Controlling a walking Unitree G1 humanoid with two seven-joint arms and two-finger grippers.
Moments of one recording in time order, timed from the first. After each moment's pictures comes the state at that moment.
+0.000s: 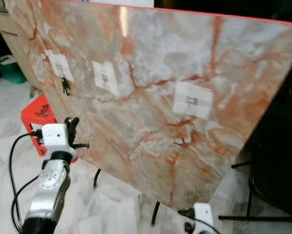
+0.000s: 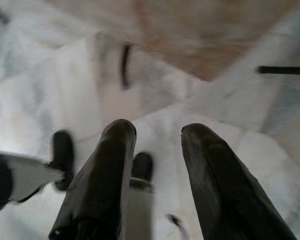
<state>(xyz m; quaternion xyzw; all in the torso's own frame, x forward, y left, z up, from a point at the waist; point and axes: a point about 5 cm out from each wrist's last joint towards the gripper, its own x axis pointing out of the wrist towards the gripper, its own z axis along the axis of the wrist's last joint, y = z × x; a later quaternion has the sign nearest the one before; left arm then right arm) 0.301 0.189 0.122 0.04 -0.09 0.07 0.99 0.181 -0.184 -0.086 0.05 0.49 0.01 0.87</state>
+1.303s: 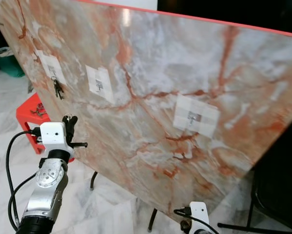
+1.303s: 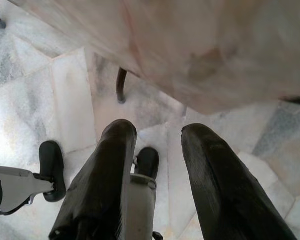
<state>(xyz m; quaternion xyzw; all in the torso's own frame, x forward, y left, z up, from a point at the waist) 0.304 0.184 0.129 0.04 -0.10 0.05 0.99 0.182 -0.190 -0.085 0.04 0.49 0.01 0.87</state>
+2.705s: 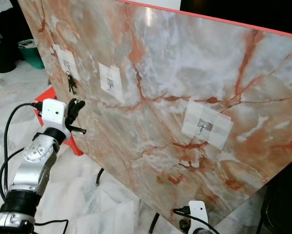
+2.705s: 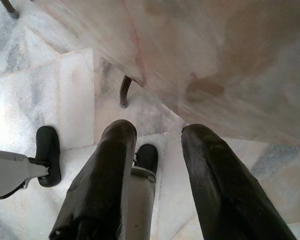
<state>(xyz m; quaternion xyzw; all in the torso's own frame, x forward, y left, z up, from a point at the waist) 0.342 0.190 0.175 0.11 -0.10 -0.09 0.98 0.184 -0.189 -0.084 0.04 0.49 0.02 0.87</state>
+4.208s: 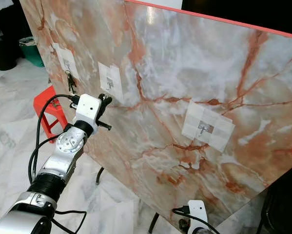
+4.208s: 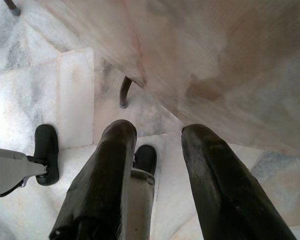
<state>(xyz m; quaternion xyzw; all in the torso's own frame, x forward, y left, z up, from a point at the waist) 0.363 0.130 0.167 0.15 -0.12 -0.13 0.97 0.185 -0.189 -0.083 0.03 0.49 0.03 0.87</state>
